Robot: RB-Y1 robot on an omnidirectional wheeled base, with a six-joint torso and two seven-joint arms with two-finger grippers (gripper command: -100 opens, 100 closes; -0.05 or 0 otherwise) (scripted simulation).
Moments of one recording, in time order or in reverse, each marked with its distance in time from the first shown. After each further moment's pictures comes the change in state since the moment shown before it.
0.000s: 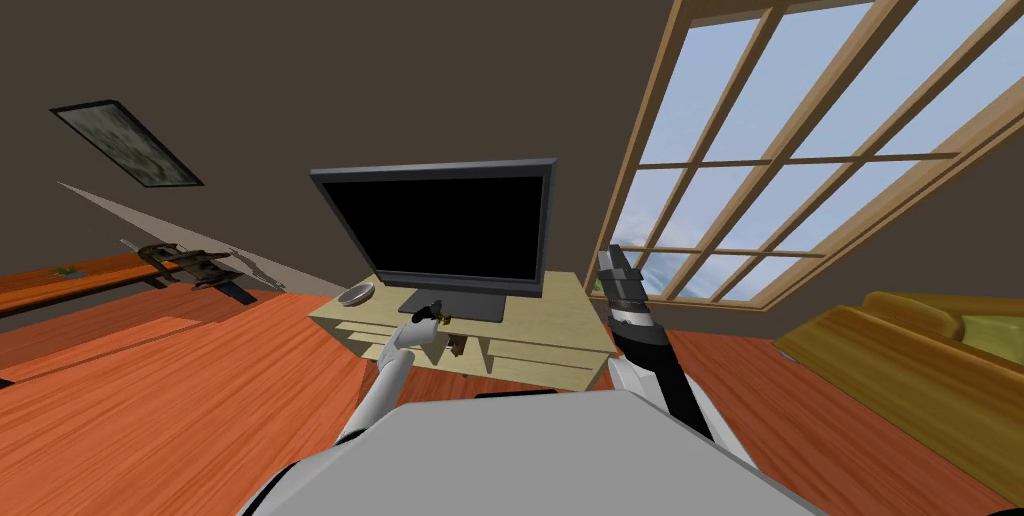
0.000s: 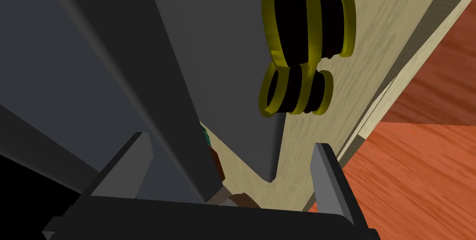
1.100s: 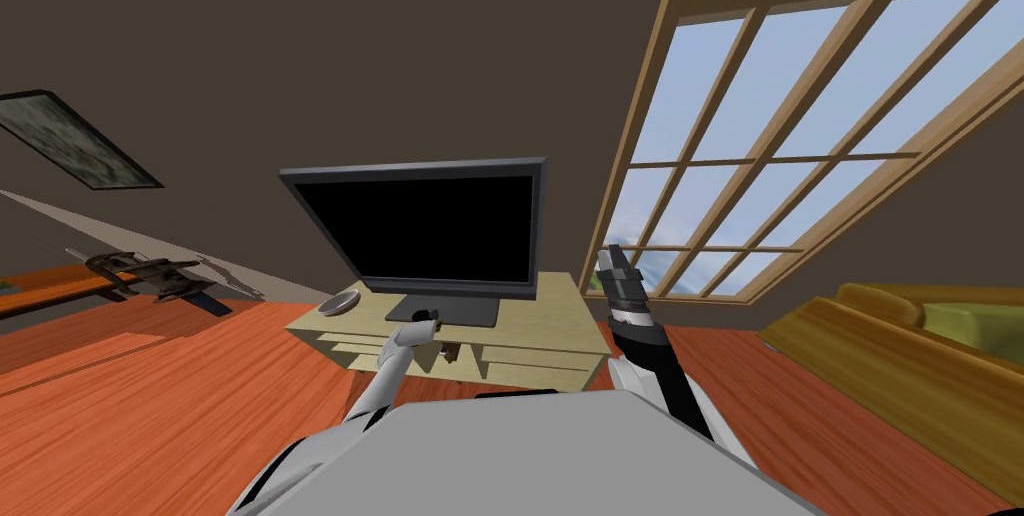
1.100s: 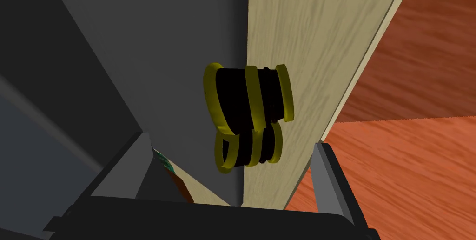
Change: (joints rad) left arm -0.069 0.034 0.025 0.172 0.001 0.096 0.003; right arm 0.000 0.000 0.000 0.000 0.000 0.000 0.000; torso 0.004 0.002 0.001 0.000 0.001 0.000
